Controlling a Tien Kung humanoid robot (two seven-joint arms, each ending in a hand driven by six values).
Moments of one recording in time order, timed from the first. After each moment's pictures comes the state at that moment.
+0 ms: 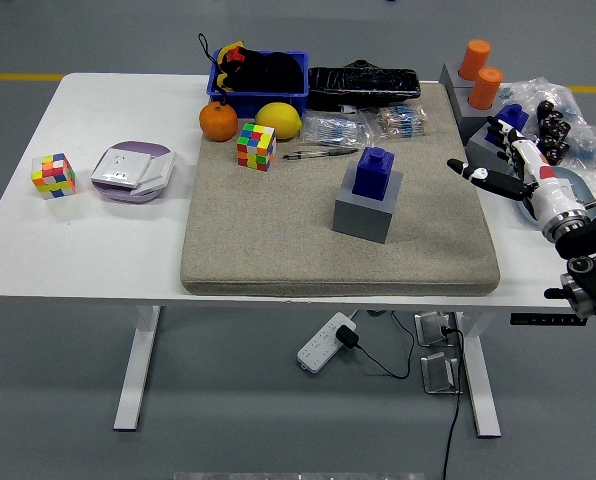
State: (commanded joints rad) left arm -0.12 0.27 -0.44 -0.28 0.88 -0.21 0.12; right arm 0.50 -0.32 1.02 1.02 -1.16 -0.26 0.10
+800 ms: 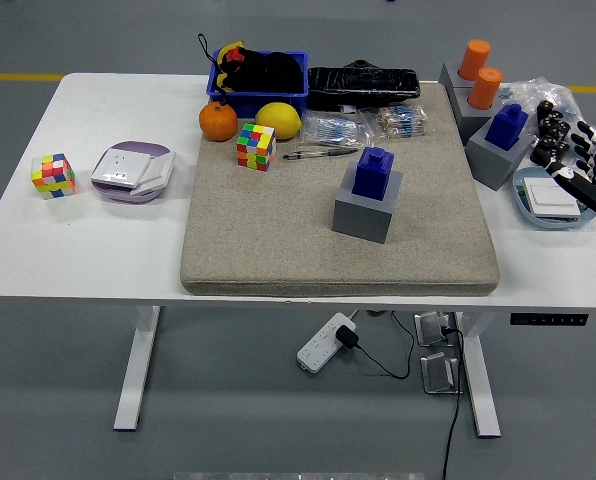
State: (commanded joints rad) left arm -0.12 0.27 -0.44 -0.28 0.89 -0.19 0.12; right arm 0.33 -0.36 1.26 1.12 -1.17 -0.25 0.09
